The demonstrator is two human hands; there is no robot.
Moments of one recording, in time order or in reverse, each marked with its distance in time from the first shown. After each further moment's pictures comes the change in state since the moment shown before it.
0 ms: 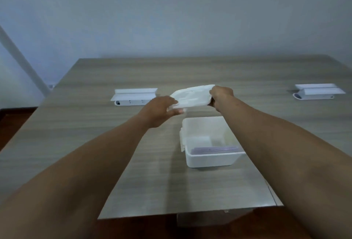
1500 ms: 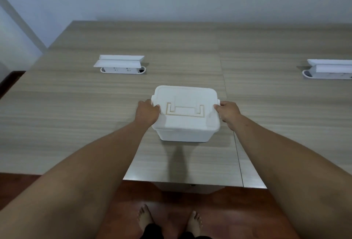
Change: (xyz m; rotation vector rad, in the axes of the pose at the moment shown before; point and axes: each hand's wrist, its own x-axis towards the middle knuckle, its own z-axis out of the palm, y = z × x) left_hand 0.011 0.069 0.155 -0.307 0.090 -0.874; right_hand 0.095 0.120 -0.161 -0.596 -0.229 -0.088
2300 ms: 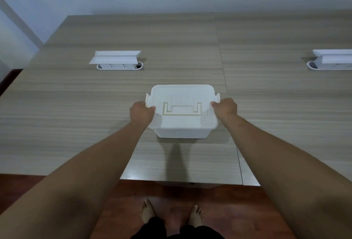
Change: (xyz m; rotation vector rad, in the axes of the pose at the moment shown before) left_hand 0.010 -0.013 0.017 -0.222 0.116 -0.120; right_hand 0.013 0.002 0.010 -0.064 0.100 0.083
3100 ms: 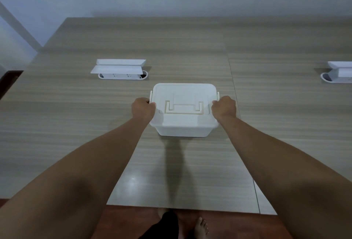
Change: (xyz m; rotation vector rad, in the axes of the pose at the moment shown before) left_hand 0.089 0.037 -0.017 0.057 0.005 0.079; right_hand 0.032 -0.078 0.043 -0.202 0.088 -0.086
